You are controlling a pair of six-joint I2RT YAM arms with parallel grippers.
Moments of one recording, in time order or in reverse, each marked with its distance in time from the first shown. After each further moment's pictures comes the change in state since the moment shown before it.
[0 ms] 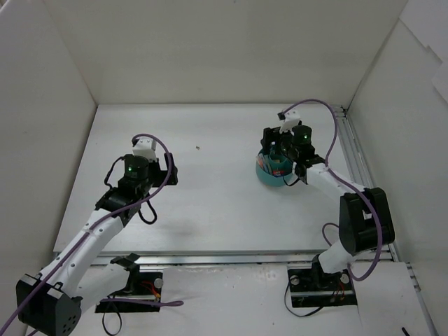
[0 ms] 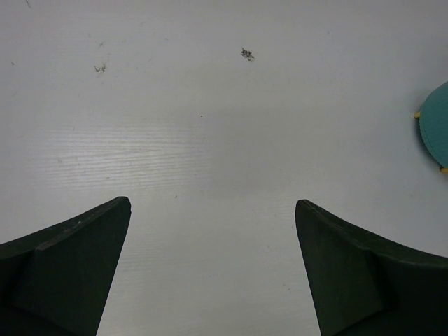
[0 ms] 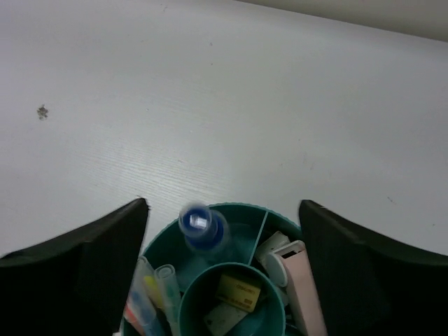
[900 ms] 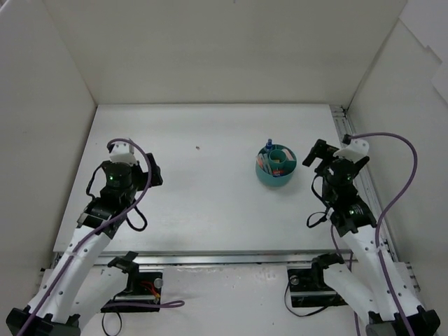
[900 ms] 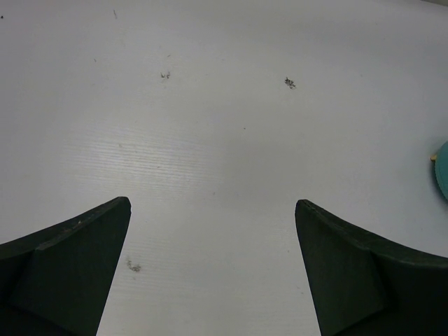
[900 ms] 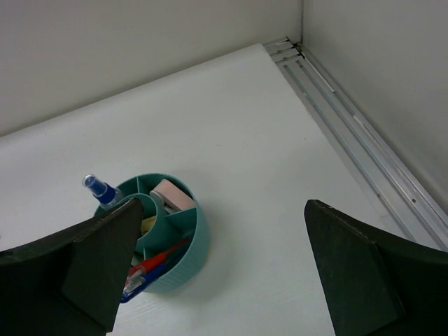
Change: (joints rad) left arm 0.066 -0.165 0.016 -0.129 -0.095 -0.042; right arm 0.008 -0.772 -0.160 -0.468 0.584 0.251
